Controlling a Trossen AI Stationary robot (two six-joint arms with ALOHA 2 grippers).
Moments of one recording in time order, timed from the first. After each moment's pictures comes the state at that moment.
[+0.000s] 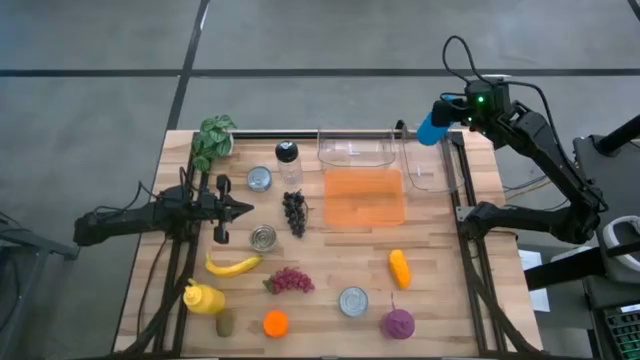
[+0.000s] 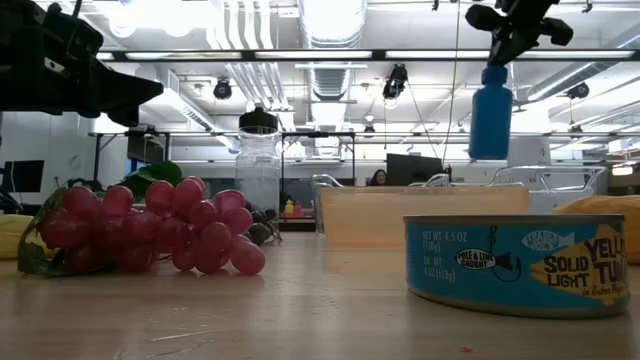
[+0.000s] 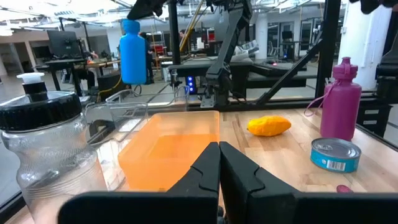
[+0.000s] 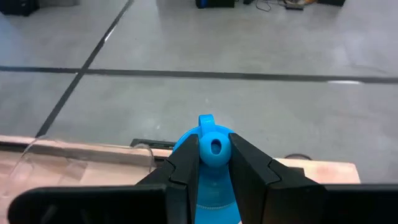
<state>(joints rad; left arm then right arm) 0.13 0.02 0.00 0.03 0.09 0.08 -0.81 1.01 1.30 -0.93 0.45 0.45</state>
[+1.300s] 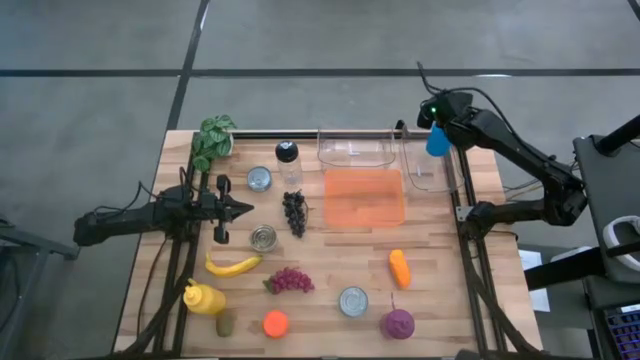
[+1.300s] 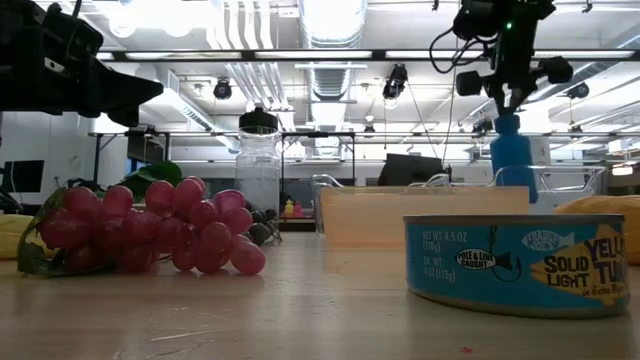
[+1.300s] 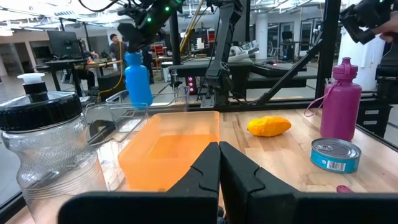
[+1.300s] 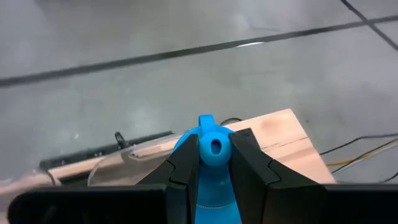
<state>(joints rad) 0.13 0.02 0.00 0.03 0.09 0.08 -0.80 1.19 1.14 -0.94 0.78 0.83</state>
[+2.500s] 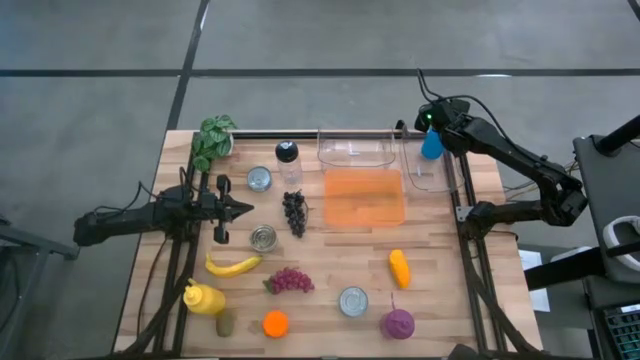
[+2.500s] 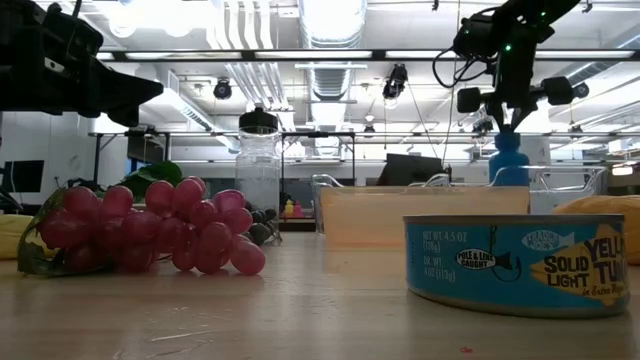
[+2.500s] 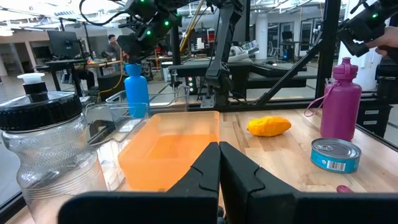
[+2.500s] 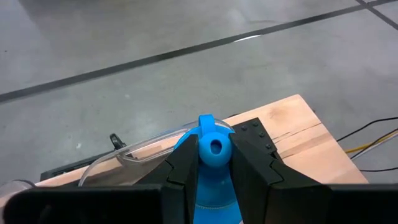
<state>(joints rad) 0.13 0.02 0.00 0.03 0.09 0.08 -0.82 1.19 1.00 -0.80 0.79 0.89</state>
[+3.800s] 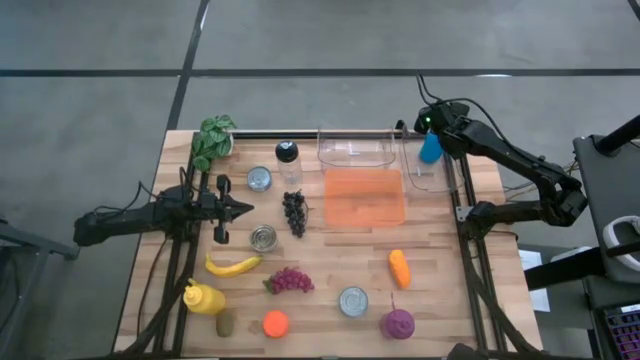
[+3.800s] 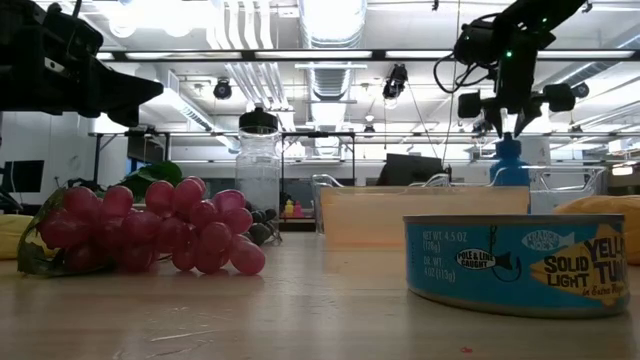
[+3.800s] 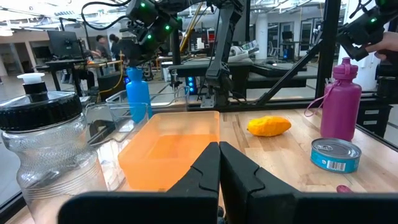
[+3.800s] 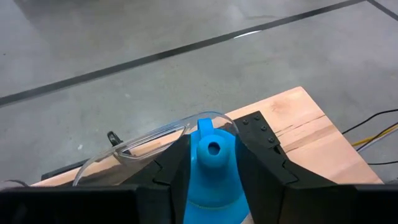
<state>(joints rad) 0.13 0.02 0.00 0.03 0.09 0.08 -0.82 1.19 0.96 -0.77 0.79 0.92</state>
